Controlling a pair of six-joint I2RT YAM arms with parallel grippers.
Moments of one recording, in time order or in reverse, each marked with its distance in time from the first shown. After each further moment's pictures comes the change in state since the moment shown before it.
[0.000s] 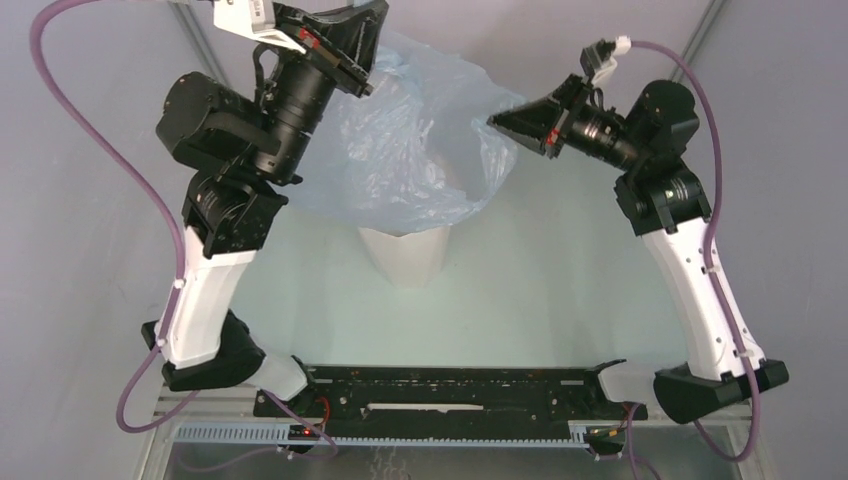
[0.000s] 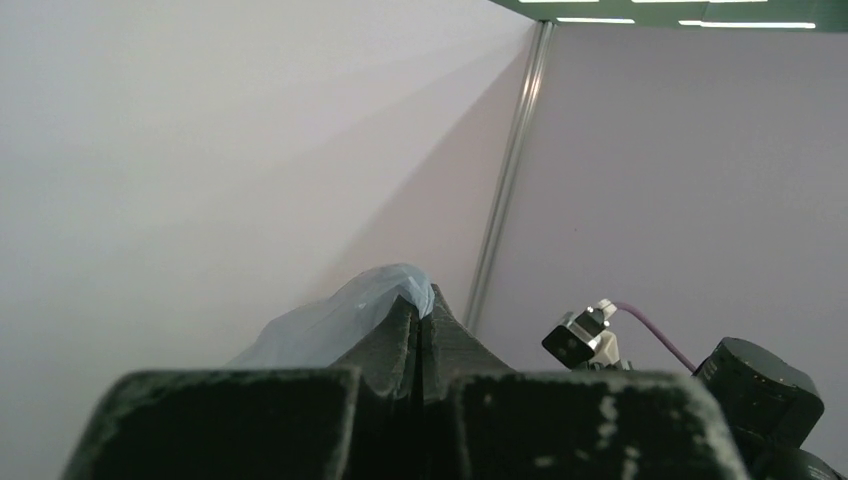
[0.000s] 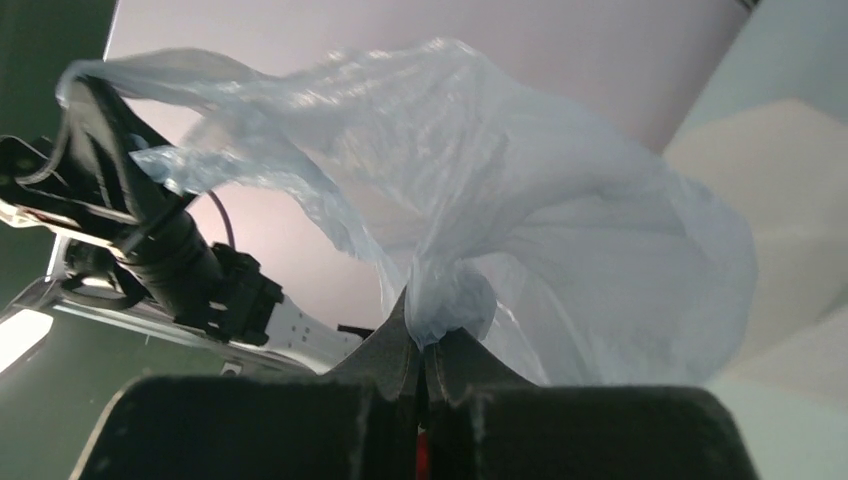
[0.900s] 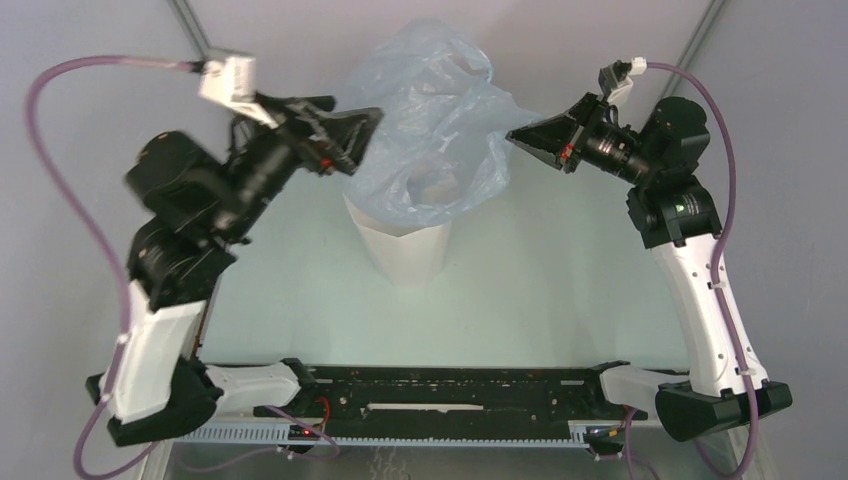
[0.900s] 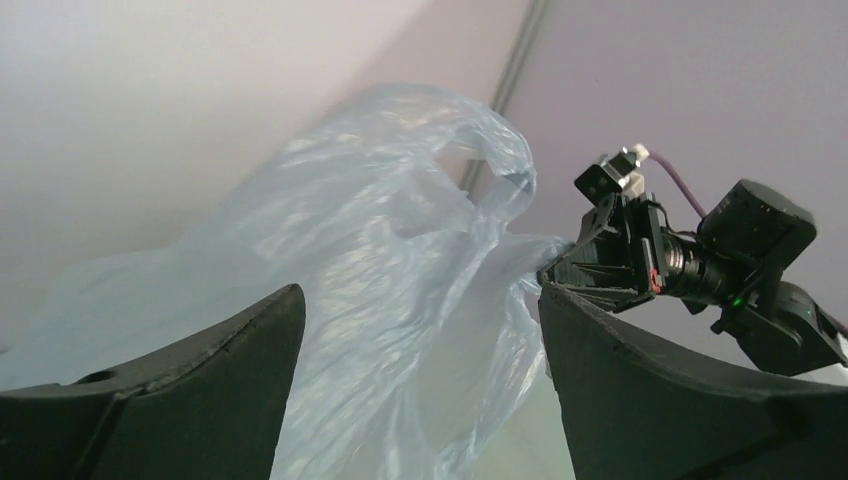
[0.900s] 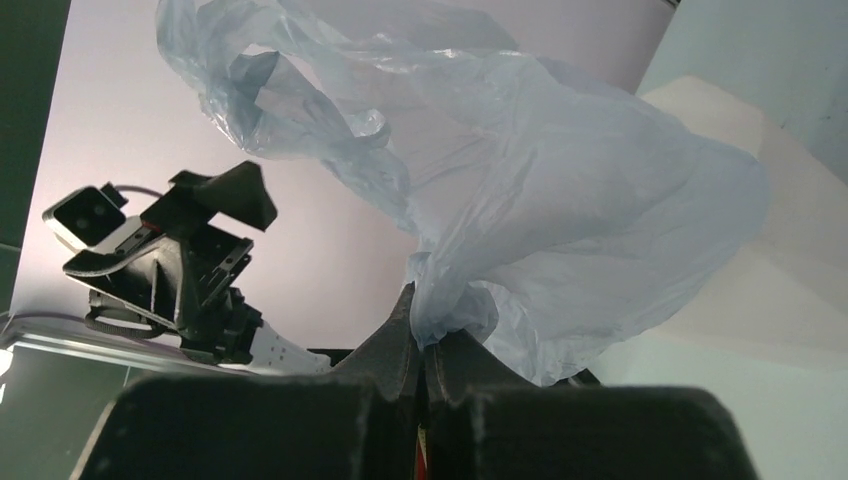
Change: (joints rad) left arm 0.059 -0.288 -0.393 -0.241 0.093 -0.190; right arm -0.107 -0.122 -0.181 -0.052 -0.029 -0.034
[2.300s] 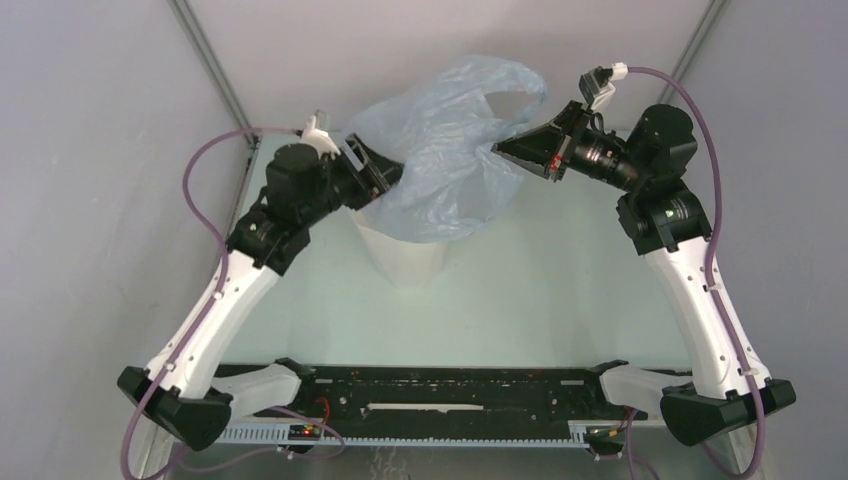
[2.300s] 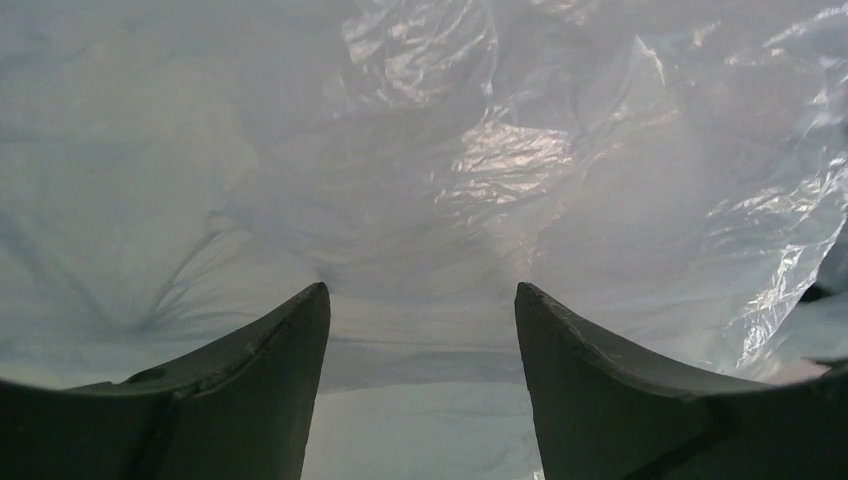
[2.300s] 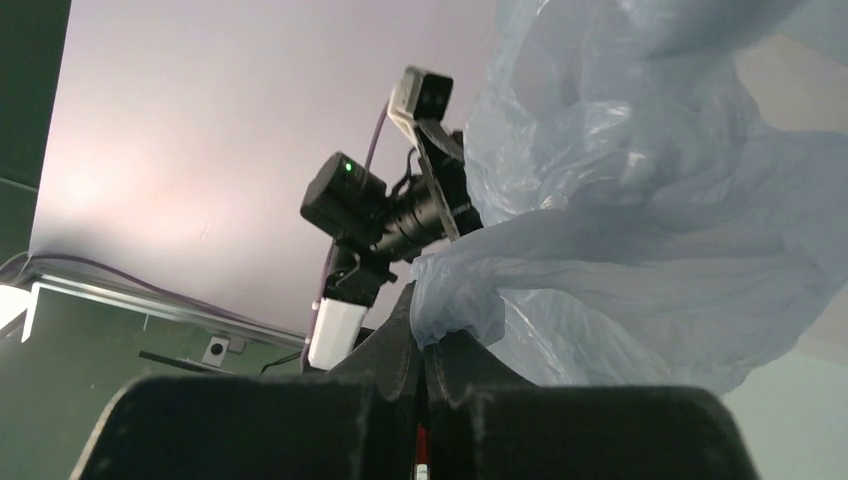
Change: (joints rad) left arm 0.357 -0.041 -0.623 0.117 0.336 -0.615; right arm 0.085 -0.016 -0.051 0.065 -0.026 0.010
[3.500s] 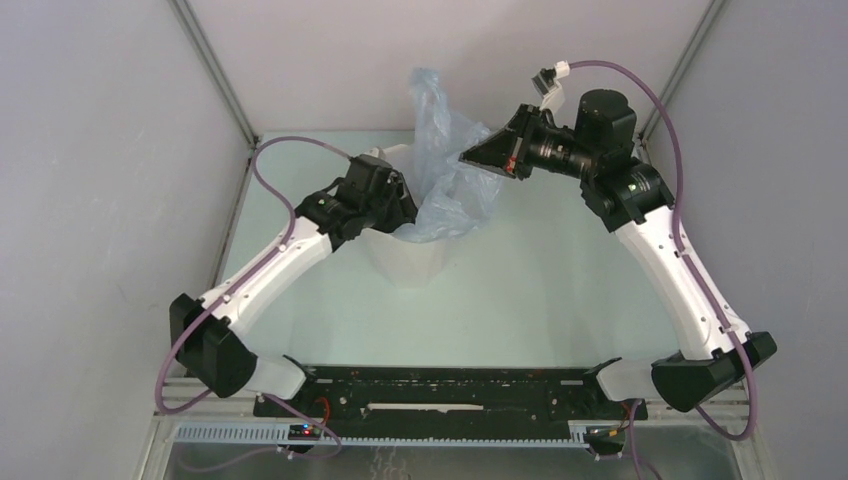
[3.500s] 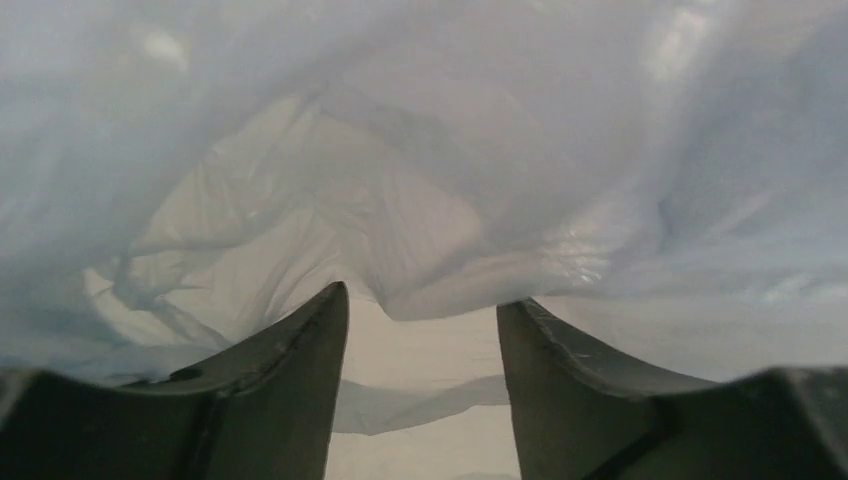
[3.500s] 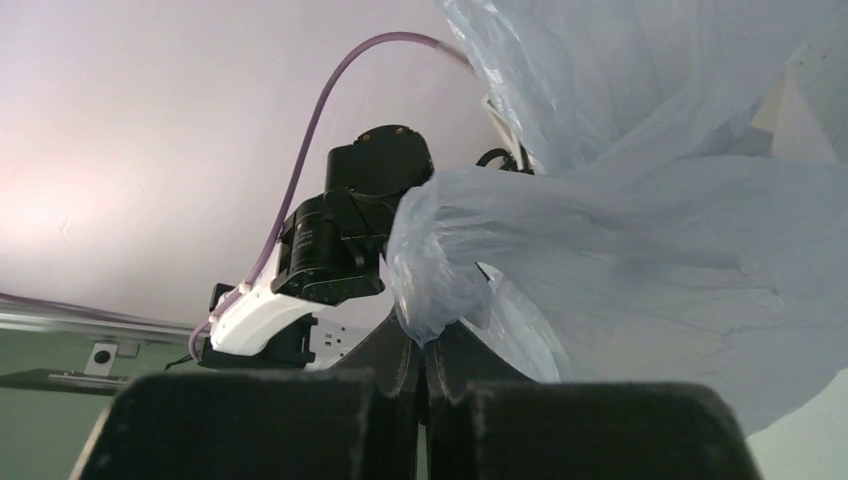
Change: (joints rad) left arm -0.153 0.264 -0.038 -0.241 -0.238 0.072; right arm 0.148 0.160 0.105 -0.183 0.141 -0.235
